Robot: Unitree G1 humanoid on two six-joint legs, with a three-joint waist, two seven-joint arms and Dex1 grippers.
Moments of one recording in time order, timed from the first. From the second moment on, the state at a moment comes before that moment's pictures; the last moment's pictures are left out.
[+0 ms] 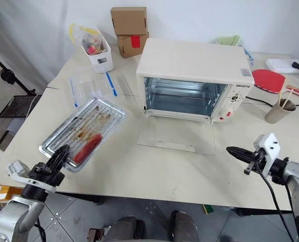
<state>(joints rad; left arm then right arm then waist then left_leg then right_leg) 0.17 0.08 0.76 -0.44 -1.94 0.83 0.36 -0.12 -0.80 -0.26 0.25 0.45 0.11 1.15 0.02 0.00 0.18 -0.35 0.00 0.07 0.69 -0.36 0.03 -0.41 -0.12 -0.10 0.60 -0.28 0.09</state>
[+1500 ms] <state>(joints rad) -0.41 0.54 0.16 0.31 -1.85 1.32 0.07 0.46 -0.65 -0.58 -0.41 0.63 0.05 1.21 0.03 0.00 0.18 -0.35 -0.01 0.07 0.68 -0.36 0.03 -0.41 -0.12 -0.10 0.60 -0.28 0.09</state>
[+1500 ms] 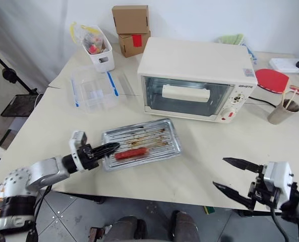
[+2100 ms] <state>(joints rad) -0.82 0.36 -0.01 0.60 -1.14 1.37 -0.41 0.68 -0.61 -0.66 -0.43 0.61 -0.04 1.19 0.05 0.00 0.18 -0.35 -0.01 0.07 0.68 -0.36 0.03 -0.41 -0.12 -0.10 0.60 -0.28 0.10</state>
